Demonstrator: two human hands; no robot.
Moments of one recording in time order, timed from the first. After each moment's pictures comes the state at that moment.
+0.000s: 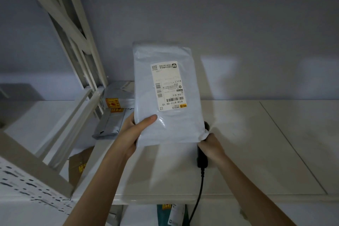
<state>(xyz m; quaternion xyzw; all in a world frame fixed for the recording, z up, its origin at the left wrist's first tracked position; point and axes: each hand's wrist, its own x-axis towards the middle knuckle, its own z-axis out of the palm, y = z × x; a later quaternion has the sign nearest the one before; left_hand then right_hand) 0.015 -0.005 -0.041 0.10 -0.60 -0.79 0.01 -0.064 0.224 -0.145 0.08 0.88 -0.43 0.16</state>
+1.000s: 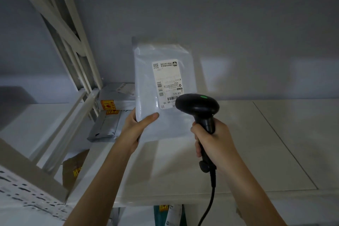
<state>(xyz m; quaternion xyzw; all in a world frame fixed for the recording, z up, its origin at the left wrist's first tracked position) -0.006 0.002 -0.050 0.09 -0.60 -0.80 0.03 0.035 0.205 0.005 -0.01 0.77 -0.64 0.04</state>
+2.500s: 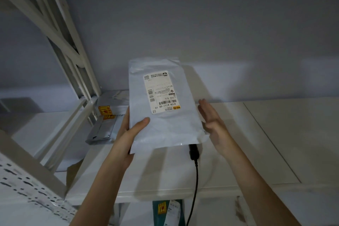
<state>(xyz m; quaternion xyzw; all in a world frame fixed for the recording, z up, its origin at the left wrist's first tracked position) 0.055 0.048 -0.016 0.06 -0.57 -0.81 0.04 -0.022 0.283 -0.046 -0.15 0.59 -0.78 0.10</state>
